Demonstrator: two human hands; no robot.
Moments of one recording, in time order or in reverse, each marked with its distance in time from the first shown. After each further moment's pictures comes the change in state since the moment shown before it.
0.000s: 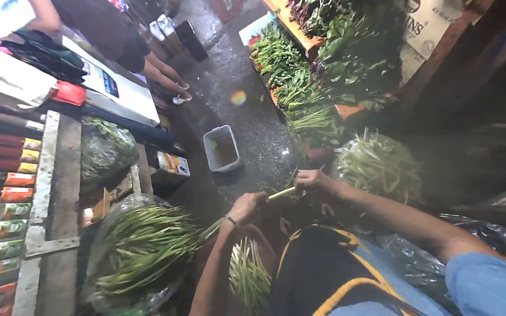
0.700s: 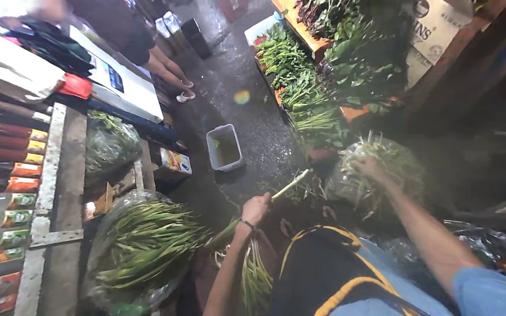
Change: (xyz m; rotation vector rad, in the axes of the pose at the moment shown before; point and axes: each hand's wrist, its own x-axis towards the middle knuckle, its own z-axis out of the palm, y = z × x) left_hand 0.009 0.007 0.026 0.077 -0.003 -0.303; right_hand -0.092 0.069 -0.074 -0.071 0.068 1.317
